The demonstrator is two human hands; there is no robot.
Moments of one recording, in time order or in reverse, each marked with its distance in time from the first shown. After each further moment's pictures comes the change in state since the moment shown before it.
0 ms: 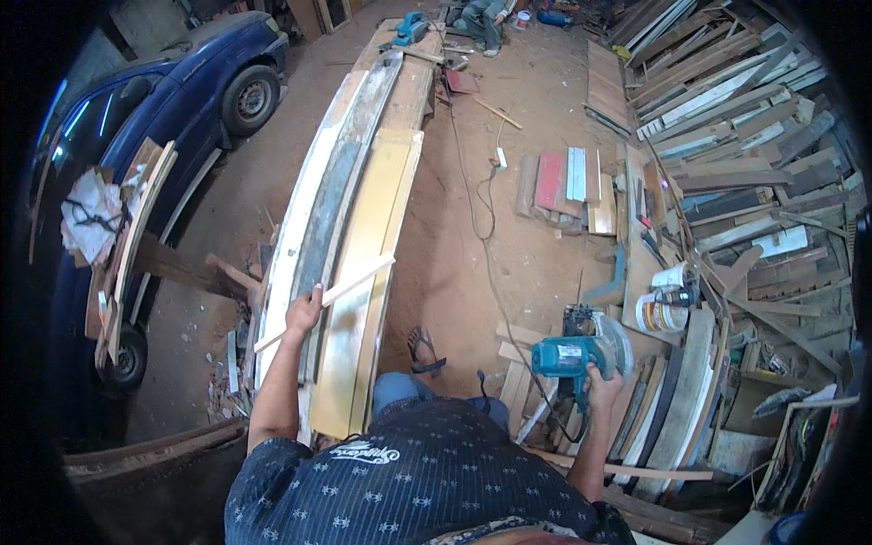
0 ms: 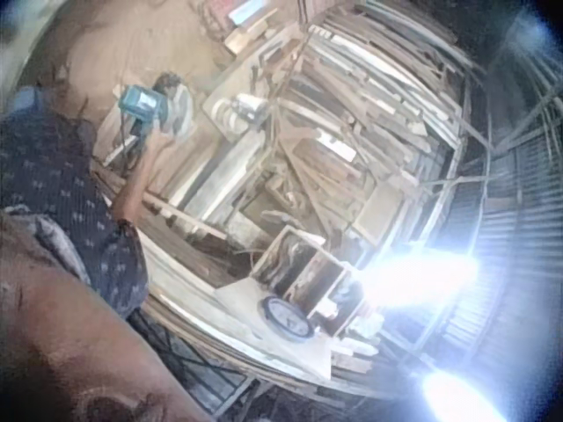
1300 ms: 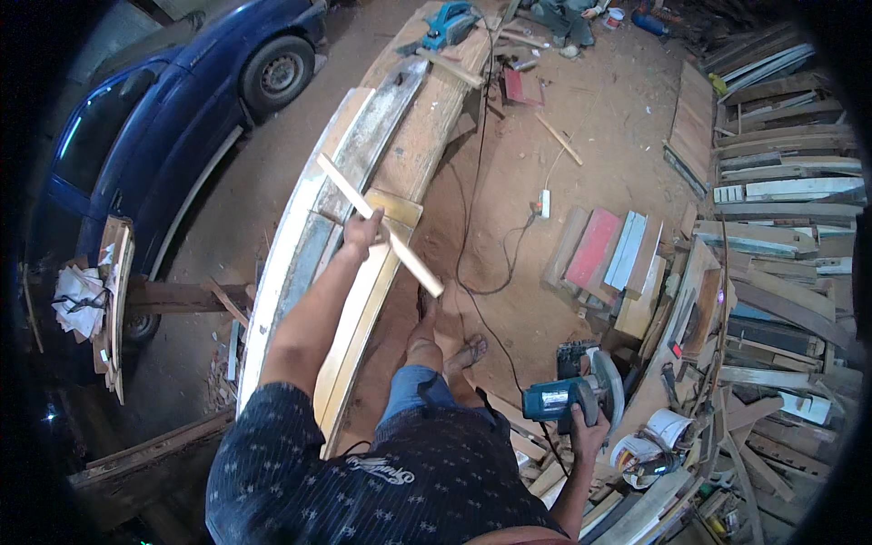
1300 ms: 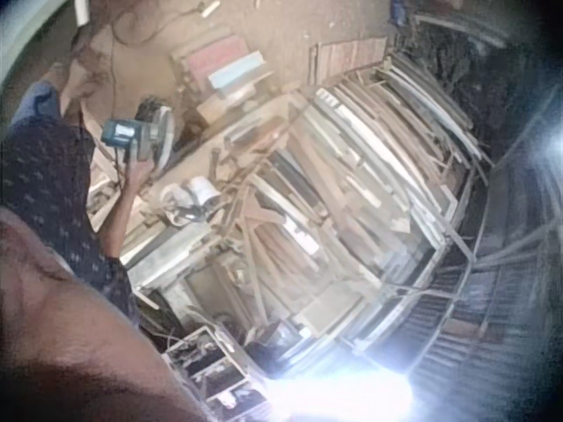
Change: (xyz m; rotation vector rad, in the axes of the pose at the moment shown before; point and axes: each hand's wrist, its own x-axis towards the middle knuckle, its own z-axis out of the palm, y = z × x) left_hand 0.458 0.348 0.035 -0.908 0.131 -0.255; right_hand 0.380 -0.106 0.202 -0.460 -0.317 -0.028
